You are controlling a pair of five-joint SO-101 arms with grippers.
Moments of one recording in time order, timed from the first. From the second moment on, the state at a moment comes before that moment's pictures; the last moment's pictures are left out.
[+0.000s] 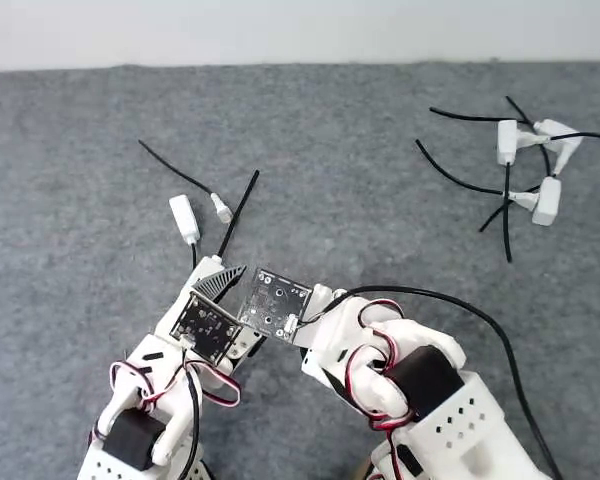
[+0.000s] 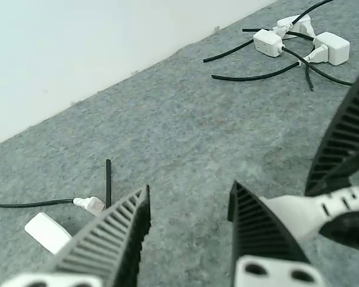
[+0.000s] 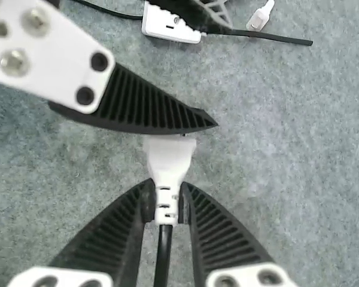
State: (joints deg) left arm 21.1 -102.4 88.8 48.7 -8.0; right arm -40.8 -60.1 47.1 75.2 34.2
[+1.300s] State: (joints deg) left arm 22.9 -102.5 91.0 45.7 -7.9; right arm -40.8 -60.0 45.6 75.9 34.2
